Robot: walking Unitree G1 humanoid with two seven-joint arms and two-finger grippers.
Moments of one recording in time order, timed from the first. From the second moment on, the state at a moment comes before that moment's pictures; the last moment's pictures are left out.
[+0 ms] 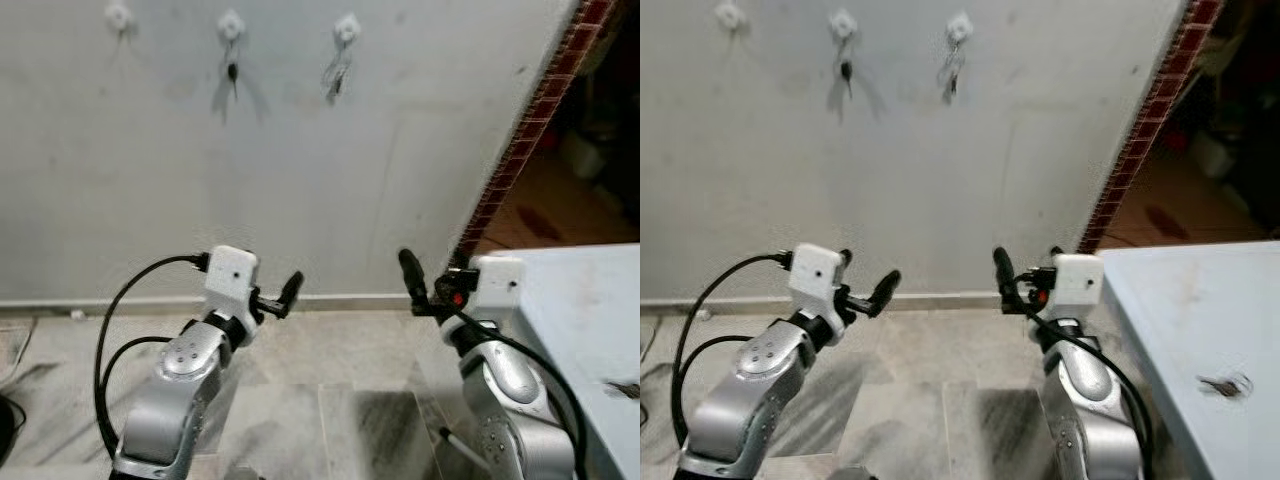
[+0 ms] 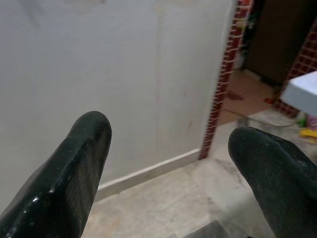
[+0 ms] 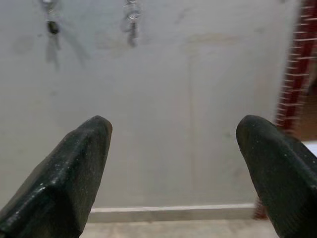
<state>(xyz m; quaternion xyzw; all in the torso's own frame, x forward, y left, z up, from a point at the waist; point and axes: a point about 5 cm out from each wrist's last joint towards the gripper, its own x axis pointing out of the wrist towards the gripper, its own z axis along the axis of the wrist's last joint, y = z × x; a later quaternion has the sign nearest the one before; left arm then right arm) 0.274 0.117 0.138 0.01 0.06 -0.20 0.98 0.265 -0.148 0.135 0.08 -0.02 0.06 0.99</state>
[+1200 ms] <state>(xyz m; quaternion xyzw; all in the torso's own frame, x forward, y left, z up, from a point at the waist) 0.289 0.115 0.145 -0.02 0.03 -0.19 0.98 0.275 -0.151 0.148 0.03 -0.02 0.04 1.00</state>
